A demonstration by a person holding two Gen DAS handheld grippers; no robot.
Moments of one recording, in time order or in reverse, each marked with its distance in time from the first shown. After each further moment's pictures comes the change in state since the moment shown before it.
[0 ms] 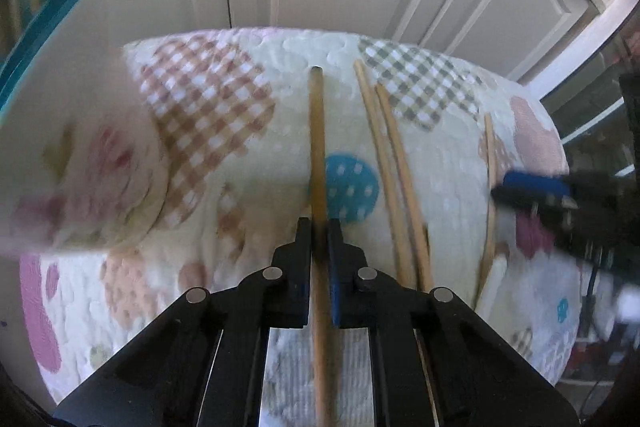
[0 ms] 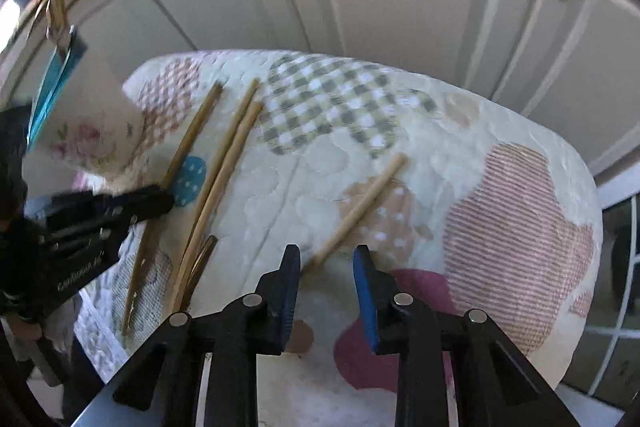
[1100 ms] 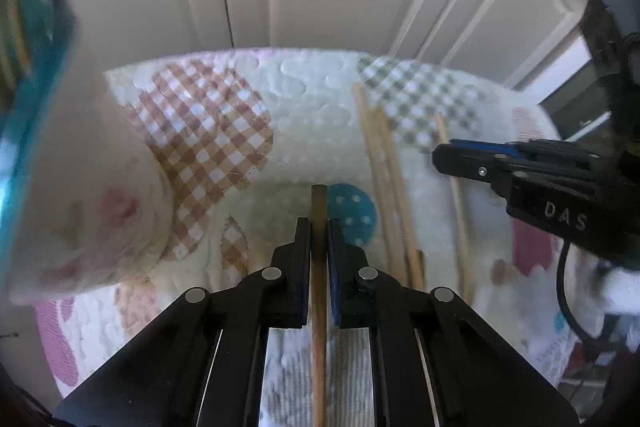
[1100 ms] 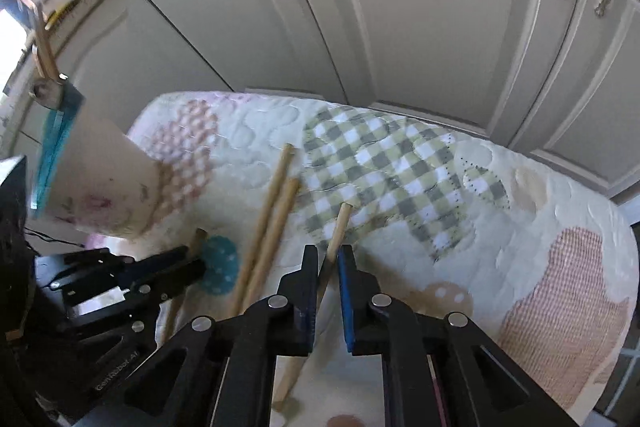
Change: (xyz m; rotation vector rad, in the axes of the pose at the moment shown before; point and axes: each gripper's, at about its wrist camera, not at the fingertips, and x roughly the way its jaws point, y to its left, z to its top) left arm -0.004 -0.009 0.029 0.027 -0.014 0.018; right arm 0.025 0.004 0.041 0.006 -0.036 0.113
